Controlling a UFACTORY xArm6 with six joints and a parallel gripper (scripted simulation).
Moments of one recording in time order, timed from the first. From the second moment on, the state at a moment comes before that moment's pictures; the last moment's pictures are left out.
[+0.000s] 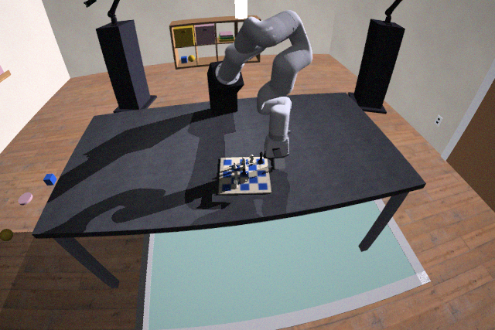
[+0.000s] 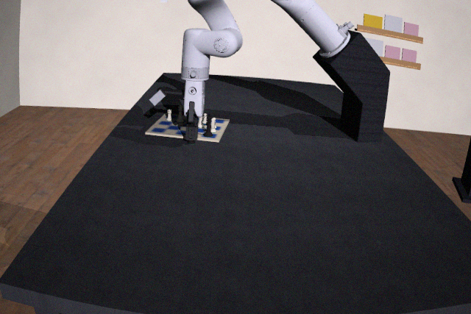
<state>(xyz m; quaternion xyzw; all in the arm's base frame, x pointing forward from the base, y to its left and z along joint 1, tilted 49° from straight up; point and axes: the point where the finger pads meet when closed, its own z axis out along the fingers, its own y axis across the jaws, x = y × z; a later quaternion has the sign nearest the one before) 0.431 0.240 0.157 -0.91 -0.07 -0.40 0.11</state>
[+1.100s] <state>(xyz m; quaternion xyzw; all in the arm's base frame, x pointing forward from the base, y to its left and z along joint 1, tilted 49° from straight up) 0.431 0.240 0.157 -0.91 -0.07 -0.40 0.11</state>
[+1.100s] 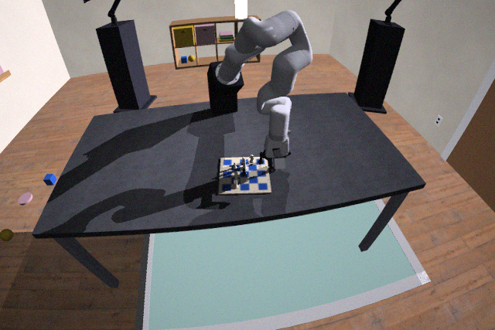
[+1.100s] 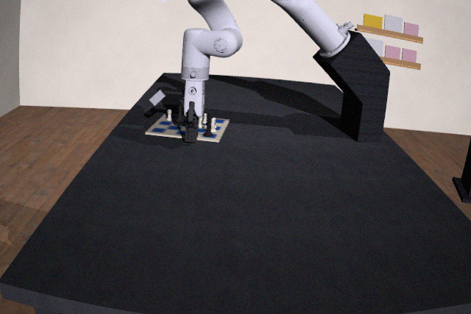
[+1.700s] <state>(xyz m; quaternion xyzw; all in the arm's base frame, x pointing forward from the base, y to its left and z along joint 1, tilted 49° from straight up) 0.412 0.233 0.174 -0.91 -0.07 -0.40 0.11</state>
